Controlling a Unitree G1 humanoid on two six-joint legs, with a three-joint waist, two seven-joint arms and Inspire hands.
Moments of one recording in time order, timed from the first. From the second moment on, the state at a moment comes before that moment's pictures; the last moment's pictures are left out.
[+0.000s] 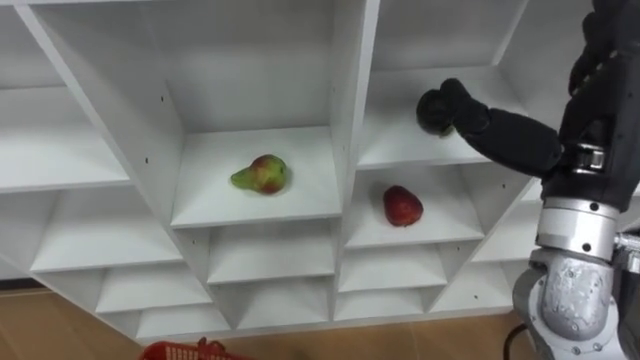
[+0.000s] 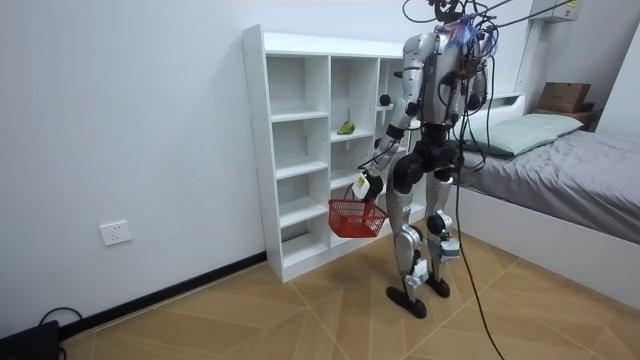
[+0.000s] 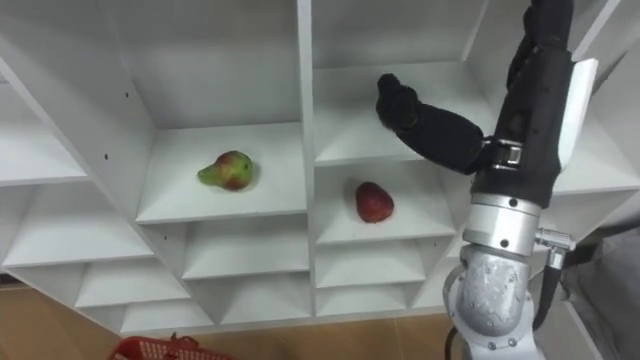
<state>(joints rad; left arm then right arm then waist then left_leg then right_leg) 0.12 0.20 -0.04 1.14 0.05 -0.09 0.03 0.12 -0.28 0.15 -0.36 -0.07 -0.25 -0.50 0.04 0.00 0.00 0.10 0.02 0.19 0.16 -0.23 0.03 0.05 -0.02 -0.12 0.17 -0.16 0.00</state>
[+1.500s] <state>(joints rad) 0.15 0.20 -0.04 1.11 0.06 -0.09 0.06 0.11 -0.28 0.17 -0.09 0.04 -0.22 -0.46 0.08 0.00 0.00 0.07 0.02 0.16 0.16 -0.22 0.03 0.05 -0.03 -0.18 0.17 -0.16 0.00</state>
